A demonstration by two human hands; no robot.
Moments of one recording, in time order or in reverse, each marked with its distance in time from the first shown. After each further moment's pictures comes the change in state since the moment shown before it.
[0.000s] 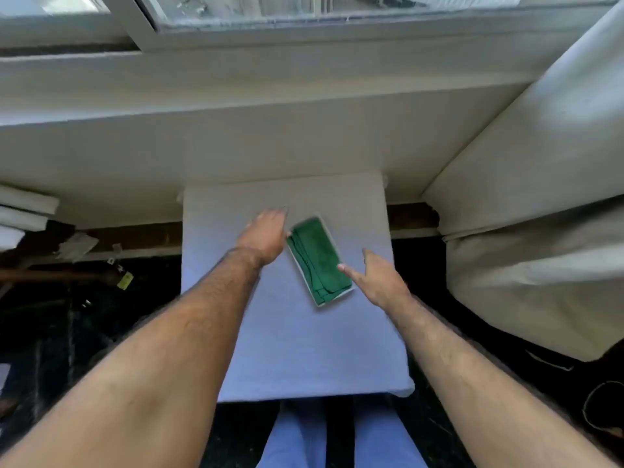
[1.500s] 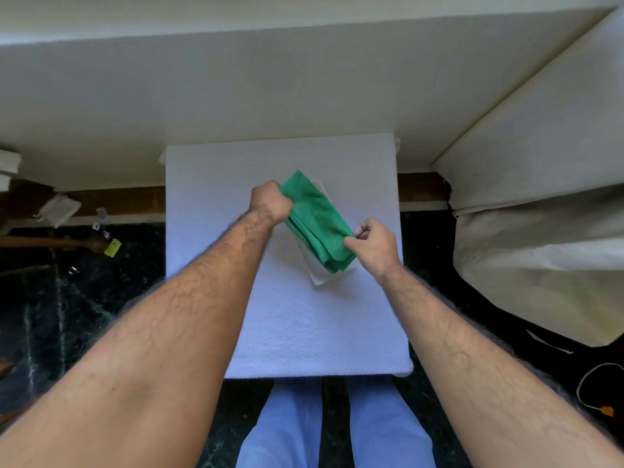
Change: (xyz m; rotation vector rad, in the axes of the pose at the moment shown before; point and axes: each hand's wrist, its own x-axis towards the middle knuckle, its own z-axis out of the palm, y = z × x) left_hand 0.058 0.002 0.052 -0.422 -0.014 -0.458; right_hand 0.067 0.022 0.045 0.488 0.185 0.100
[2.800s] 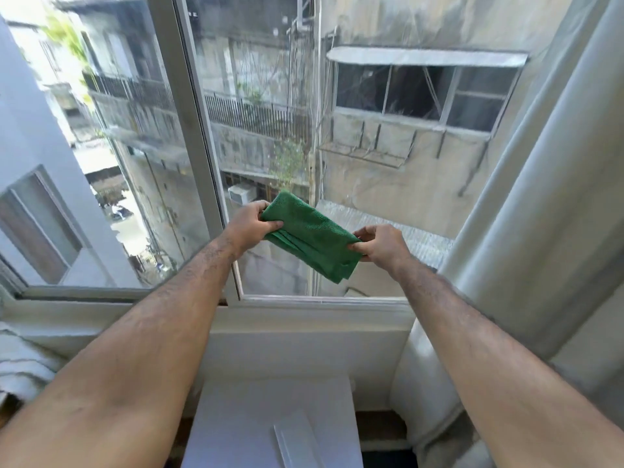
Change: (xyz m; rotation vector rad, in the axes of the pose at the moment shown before) left_hand -0.370 0.223 -0.457 -0.459 0.306 0.802; right_hand -0.283 -0.438 -0.330 0.059 0.196 -0.702
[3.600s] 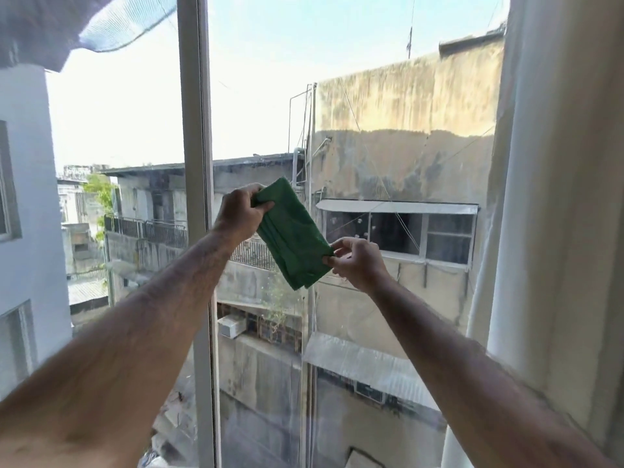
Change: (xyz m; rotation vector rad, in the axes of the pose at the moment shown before) left_hand 0.049 0.248 -0.126 0.254 0.577 0.637; right_hand 0.043 -0.227 -0.078 -0.173 0.282 -0.625
